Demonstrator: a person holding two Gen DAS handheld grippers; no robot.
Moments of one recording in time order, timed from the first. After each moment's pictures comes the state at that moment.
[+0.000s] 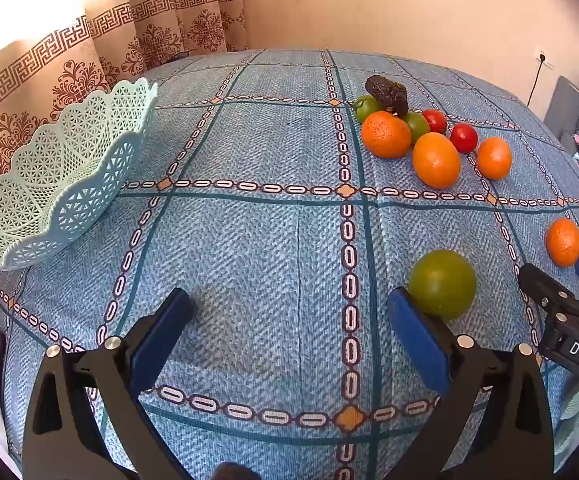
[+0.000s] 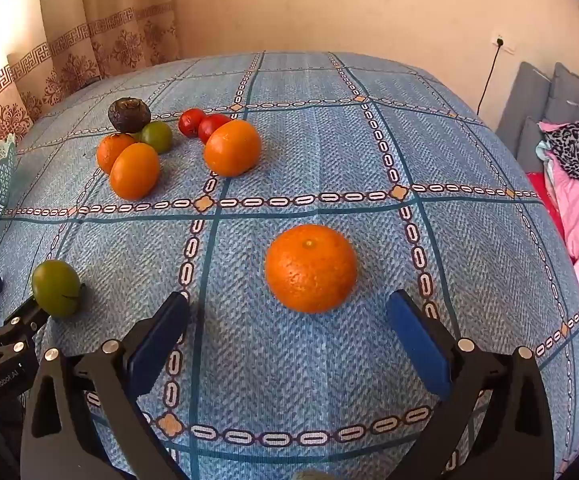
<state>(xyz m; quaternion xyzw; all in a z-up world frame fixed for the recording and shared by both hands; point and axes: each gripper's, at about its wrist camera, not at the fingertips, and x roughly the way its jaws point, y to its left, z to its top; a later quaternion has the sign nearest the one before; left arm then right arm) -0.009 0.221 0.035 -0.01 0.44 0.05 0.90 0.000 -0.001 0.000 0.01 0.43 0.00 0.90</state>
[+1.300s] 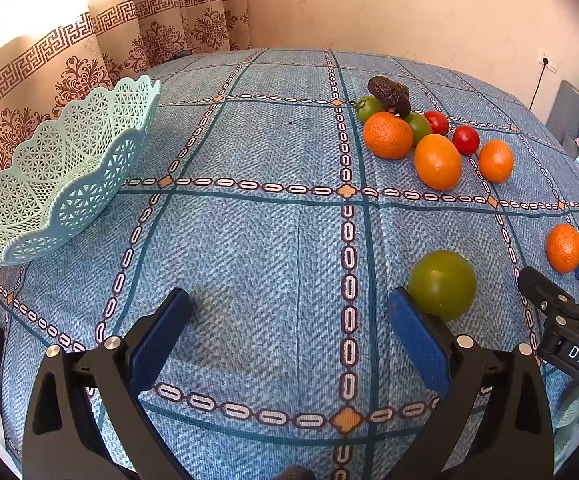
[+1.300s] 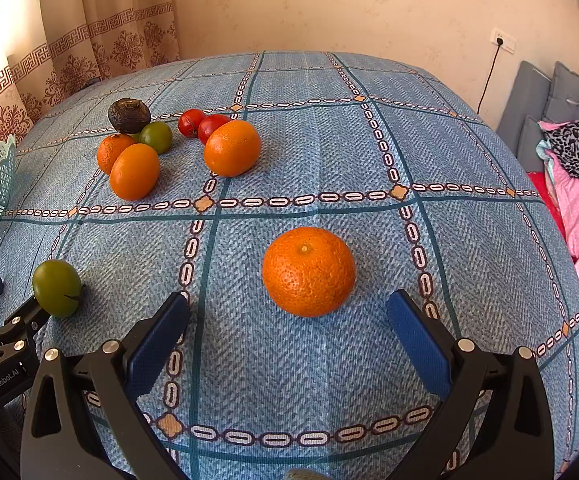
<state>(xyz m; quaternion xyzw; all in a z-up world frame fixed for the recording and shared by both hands) -0.008 0.222 0.034 -0.02 0.44 0.05 0.90 0.002 -0.002 -0.003 0.00 0.43 0.00 0.90</state>
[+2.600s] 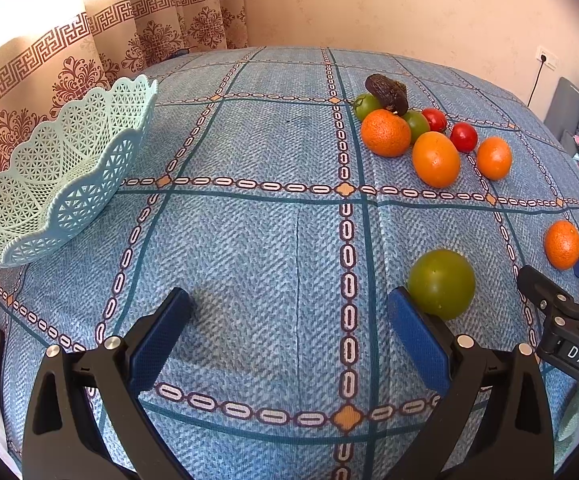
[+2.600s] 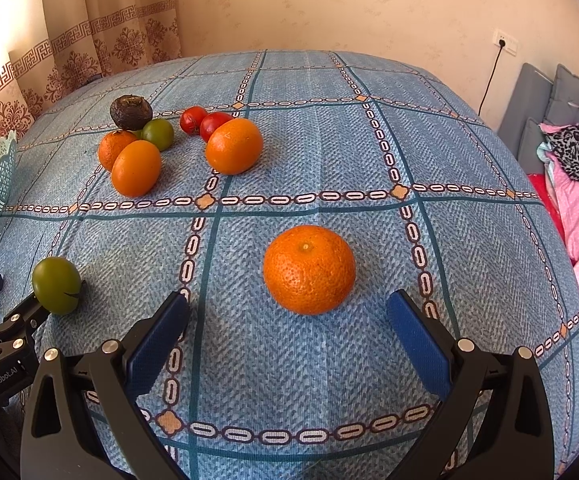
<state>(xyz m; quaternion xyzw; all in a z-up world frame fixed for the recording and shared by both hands) -0.008 0.223 0.033 -0.02 0.45 0.04 0.89 -0.002 0.001 -0.002 0.00 0.44 0.00 0.90</state>
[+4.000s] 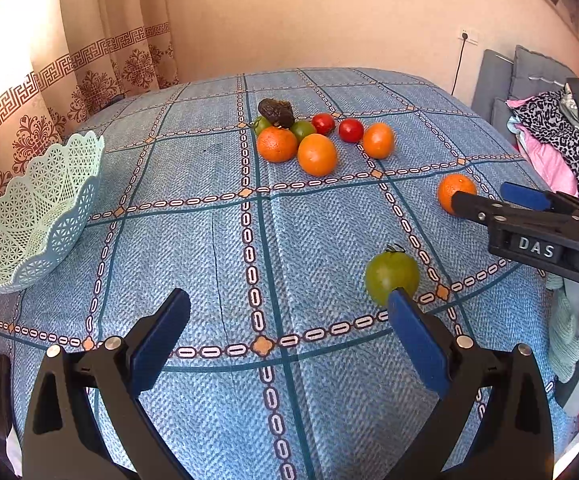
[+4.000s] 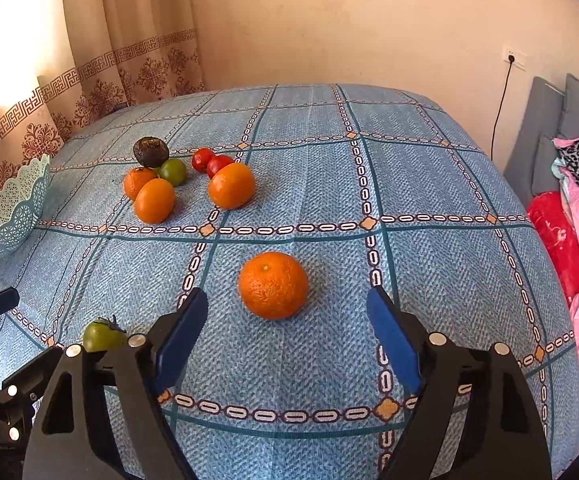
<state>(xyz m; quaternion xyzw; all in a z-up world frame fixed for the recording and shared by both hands) -0.075 0.172 0.071 0.03 0.41 -0.08 0.91 -0.021 -0.034 0.030 0.01 0.39 0.05 0.92</state>
